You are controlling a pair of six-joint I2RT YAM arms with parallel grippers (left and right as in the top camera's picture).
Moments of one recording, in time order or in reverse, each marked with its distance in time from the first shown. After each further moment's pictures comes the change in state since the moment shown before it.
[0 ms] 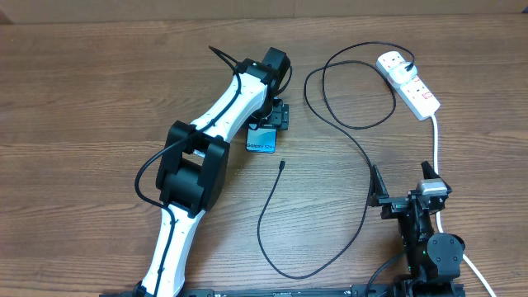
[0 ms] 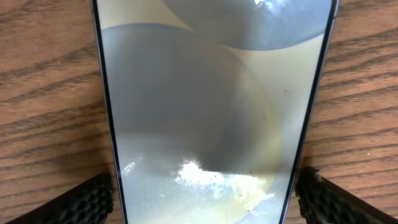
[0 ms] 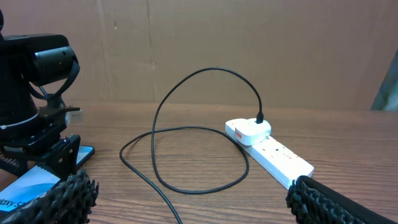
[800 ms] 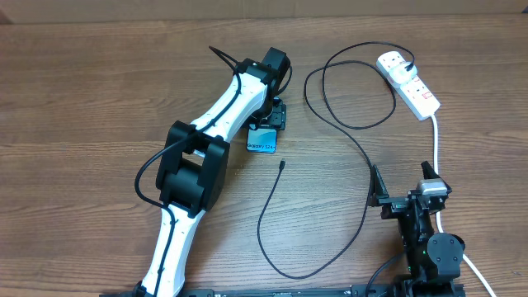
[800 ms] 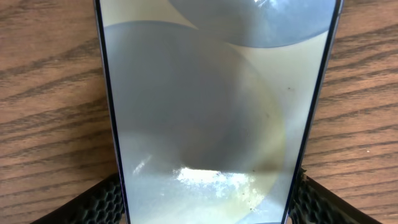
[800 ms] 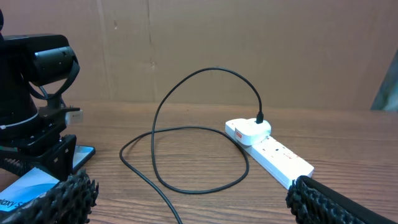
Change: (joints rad) left arm 0.000 0.000 0.001 -0.006 0.004 0.004; right arm 0.000 0.000 0.000 0.000 0.000 0.000
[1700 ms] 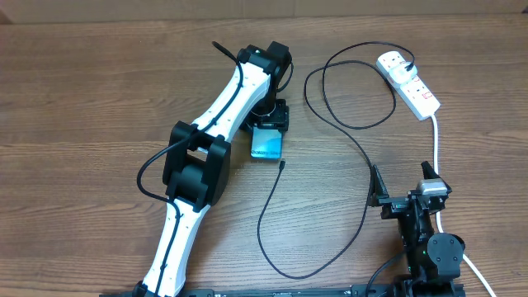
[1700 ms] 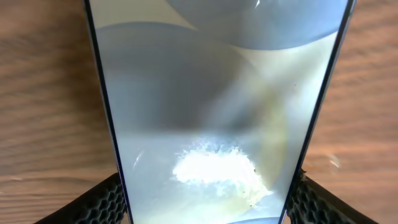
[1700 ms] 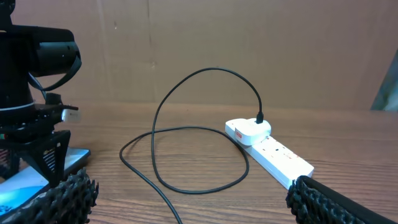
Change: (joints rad) left arm 0.003 0.071 0.222 -0.298 0.145 -0.001; right arm 0.000 0.000 0.000 0.000 0.000 0.000
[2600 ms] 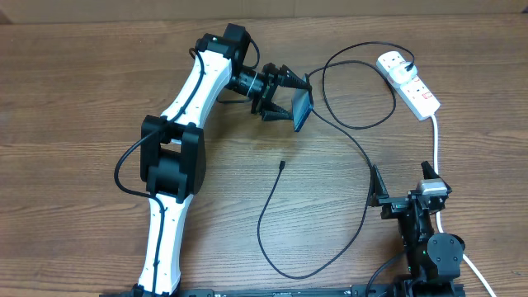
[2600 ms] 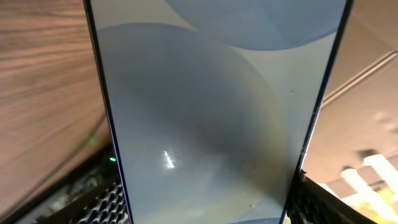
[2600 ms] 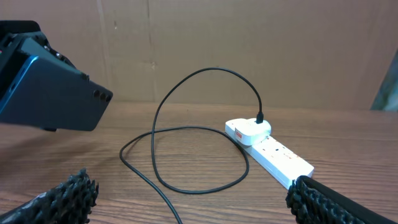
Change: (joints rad) left arm 0.173 0.001 0.001 0.135 1.147 -0.323; right arm 0.000 0.000 0.000 0.000 0.000 0.000
